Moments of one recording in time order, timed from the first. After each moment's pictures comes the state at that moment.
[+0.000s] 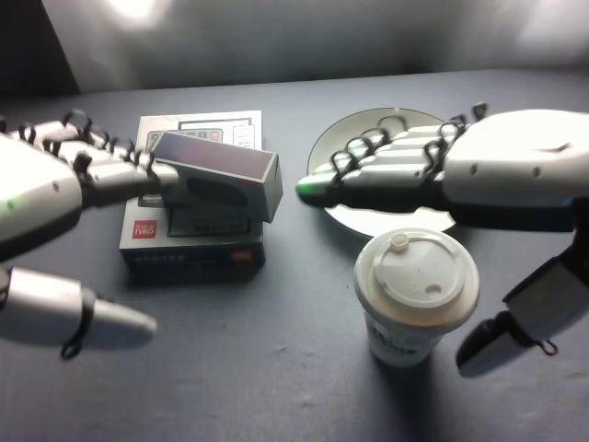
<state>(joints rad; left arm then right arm) 0.45 -0.53 0.71 0.02 -0.43 0.90 -0.10 -0.81 0.81 -1.11 0.33 0.31</state>
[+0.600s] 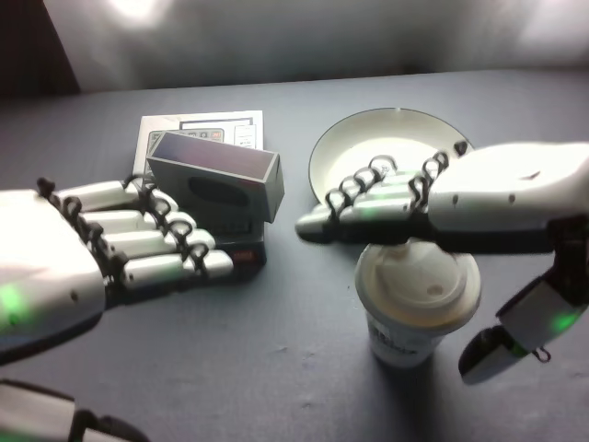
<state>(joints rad) 0.59 -0.46 0.62 0.42 -0.66 0.75 -0.14 -0.87 0.88 -1.25 0.35 0.50</state>
